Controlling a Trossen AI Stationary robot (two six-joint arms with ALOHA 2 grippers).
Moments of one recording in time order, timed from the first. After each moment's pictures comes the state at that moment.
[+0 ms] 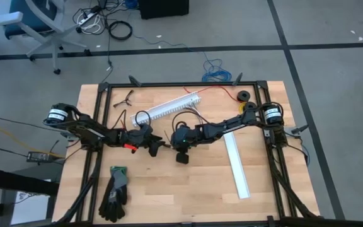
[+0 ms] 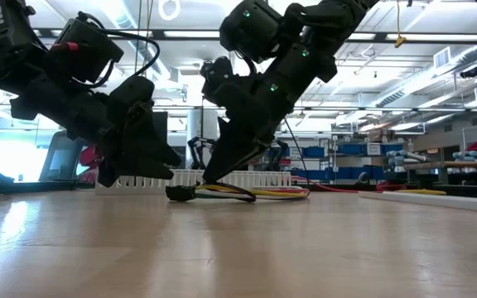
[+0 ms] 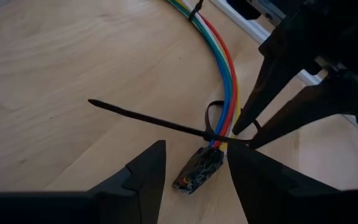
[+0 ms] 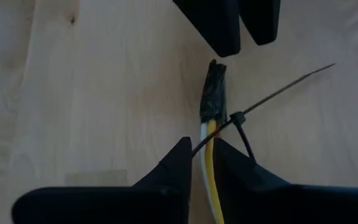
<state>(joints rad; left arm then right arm) -0.07 1.51 0.27 0.76 -0.25 -0.77 0.06 2.01 1.27 -0.07 0.03 0.16</state>
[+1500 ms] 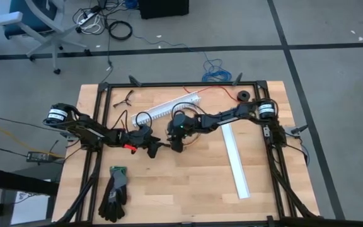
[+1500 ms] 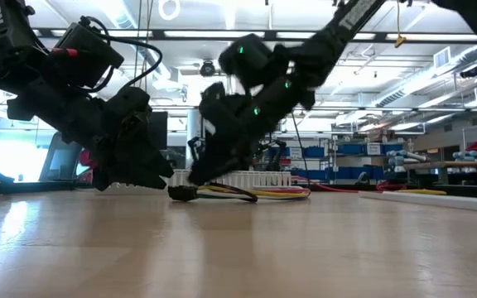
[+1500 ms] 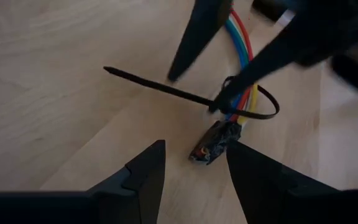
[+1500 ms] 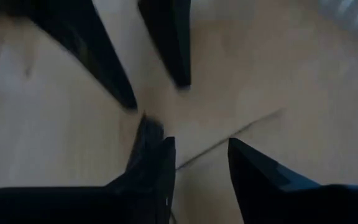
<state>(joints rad) -0.07 1.51 0.27 0.69 -0.24 -0.74 -0.08 2.09 1.27 0.12 -0.12 0.15</state>
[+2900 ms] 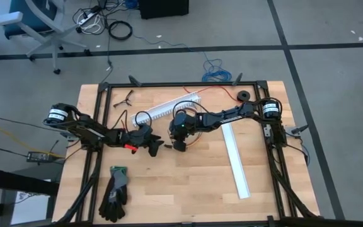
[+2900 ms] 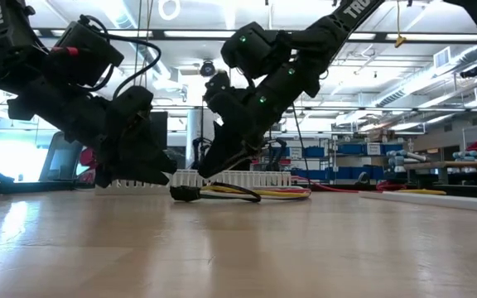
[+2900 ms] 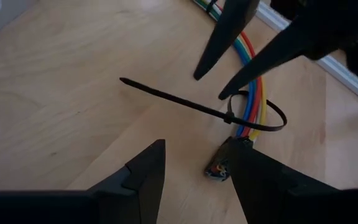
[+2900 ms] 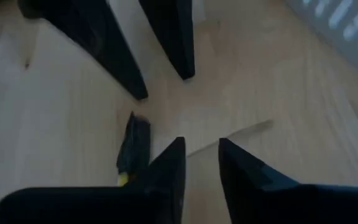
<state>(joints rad) -0.07 1.51 0.27 0.71 -0.29 -0.73 -0.08 2.04 1.28 0.02 -0.08 0.11</state>
